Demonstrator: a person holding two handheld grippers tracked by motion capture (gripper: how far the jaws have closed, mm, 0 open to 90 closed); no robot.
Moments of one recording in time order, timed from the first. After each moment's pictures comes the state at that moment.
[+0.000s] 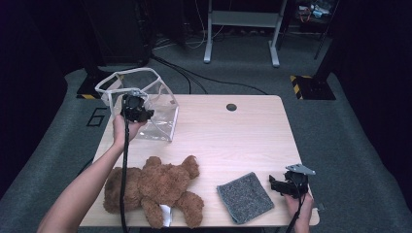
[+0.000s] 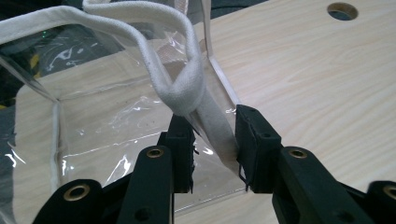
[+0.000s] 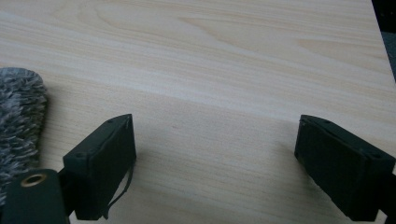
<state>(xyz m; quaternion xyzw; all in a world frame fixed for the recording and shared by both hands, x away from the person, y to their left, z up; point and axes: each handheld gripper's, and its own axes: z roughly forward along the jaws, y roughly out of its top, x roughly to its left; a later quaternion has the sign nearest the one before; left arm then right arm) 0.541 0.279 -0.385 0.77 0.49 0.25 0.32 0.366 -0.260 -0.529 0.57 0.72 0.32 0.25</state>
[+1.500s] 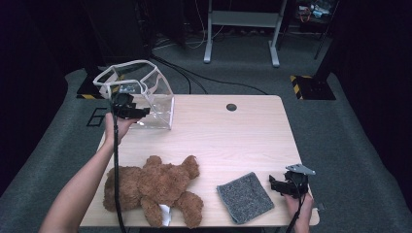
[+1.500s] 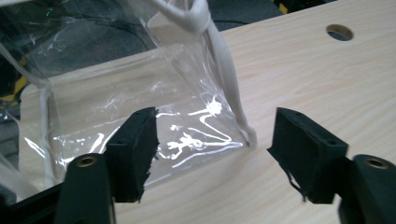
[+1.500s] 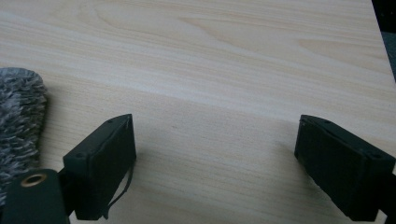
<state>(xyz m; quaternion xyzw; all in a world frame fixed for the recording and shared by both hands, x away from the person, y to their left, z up) 0.542 0.317 -0.384 0.75 0.50 0.23 0.37 0.366 -0.260 -0.529 0.57 0.72 0.32 0.25</state>
